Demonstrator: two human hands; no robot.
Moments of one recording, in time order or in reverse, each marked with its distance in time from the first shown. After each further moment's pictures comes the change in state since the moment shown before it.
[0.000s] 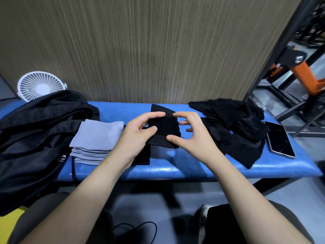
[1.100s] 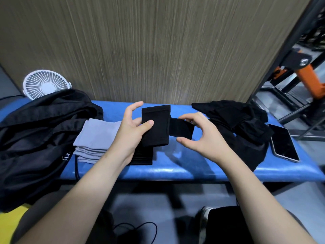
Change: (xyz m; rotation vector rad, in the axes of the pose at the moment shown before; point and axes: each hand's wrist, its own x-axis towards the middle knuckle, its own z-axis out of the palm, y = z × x) left_hand 0.008 -0.003 -0.013 -0.242 0.153 -0.168; right_hand 0.004 0.002 -0.020 -0.104 -0.033 -0.155
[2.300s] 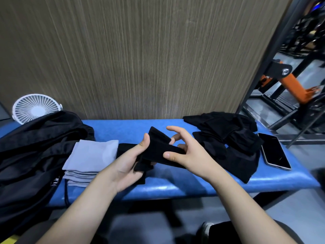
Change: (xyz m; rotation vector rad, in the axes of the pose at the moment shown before) left_hand -0.004 -0.002 0.013 -0.233 -0.396 -0.328; right_hand -0.001 -0.010 0.007 0.385 -0.098 0.229
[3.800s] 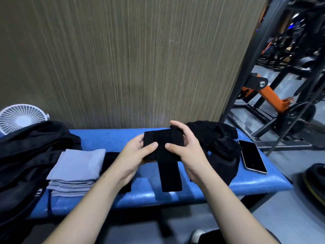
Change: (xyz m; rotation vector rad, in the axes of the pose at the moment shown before) left_hand 0.028 0.005 0.041 0.240 0.141 0.233; right_hand -0.008 -0.027 -0.022 0.455 0.245 -0.024
